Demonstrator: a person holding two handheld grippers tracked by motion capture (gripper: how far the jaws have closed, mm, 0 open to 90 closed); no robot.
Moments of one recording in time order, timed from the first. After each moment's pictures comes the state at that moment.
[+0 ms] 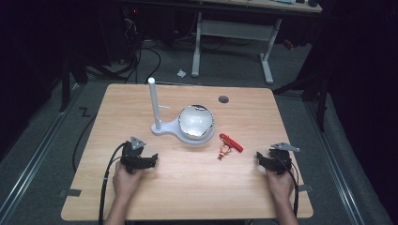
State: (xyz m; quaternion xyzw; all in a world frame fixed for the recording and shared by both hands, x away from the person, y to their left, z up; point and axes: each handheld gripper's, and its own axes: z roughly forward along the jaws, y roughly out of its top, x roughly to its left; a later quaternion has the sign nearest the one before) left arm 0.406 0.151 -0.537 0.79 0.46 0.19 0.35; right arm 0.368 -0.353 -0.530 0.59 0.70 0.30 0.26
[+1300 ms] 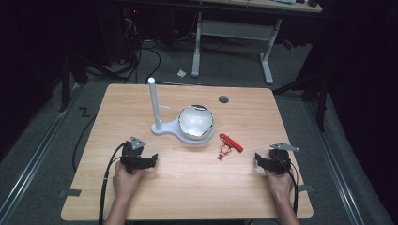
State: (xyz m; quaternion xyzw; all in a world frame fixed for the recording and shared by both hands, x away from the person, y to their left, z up) left arm 0.406 0.151 -0.537 0.79 0.46 0.19 0.35; right arm 0.365 -0.348 -0.526 0.59 0.71 0.30 0.25
